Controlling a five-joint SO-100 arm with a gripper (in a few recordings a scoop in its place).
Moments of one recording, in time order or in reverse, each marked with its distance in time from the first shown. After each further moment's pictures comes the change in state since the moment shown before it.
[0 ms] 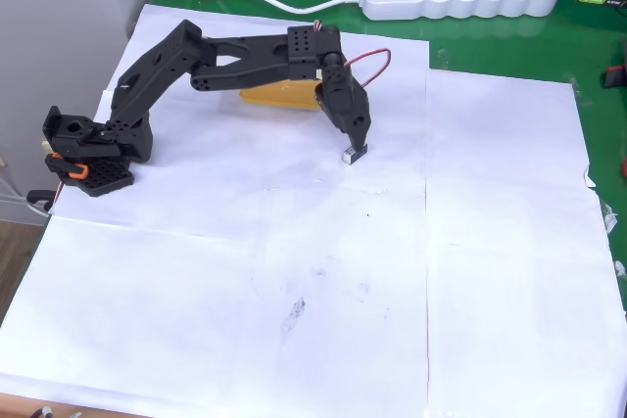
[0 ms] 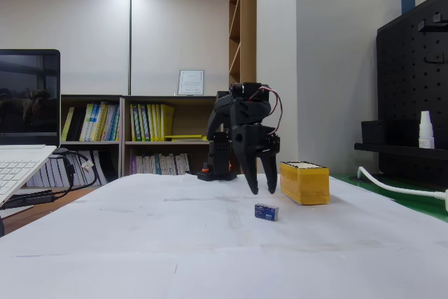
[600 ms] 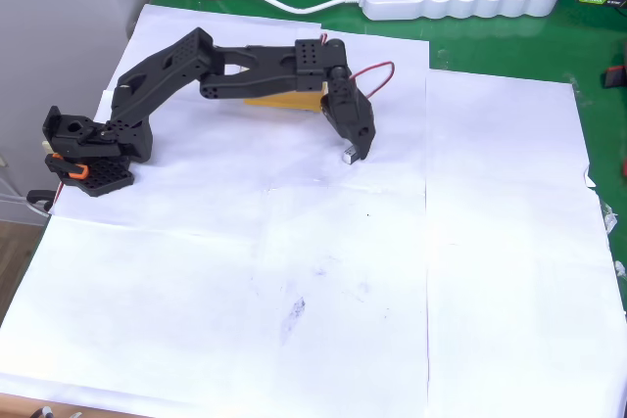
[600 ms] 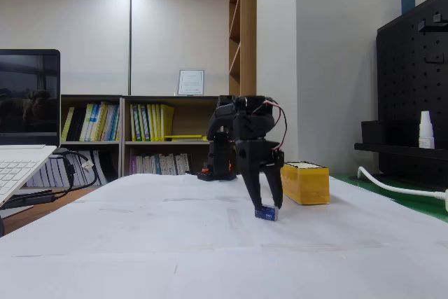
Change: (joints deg) arm 0.3 6.0 2.2 -4.7 0.0
